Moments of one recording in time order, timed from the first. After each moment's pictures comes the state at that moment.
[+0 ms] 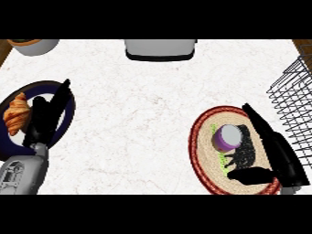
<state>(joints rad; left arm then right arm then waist) -0.22 0.23 0.04 -1.36 -0.09 0.02 0.21 0.06 -0.21 0.10 -1.71 0.60 0.06 0.06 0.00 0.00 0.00</state>
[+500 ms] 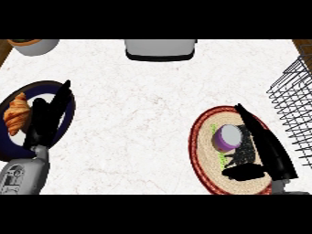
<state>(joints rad) -0.20 0.20 0.05 -1.41 -0.12 0.01 0.24 0.02 -0.17 0.09 -1.62 0.64 0.07 0.06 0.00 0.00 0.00</state>
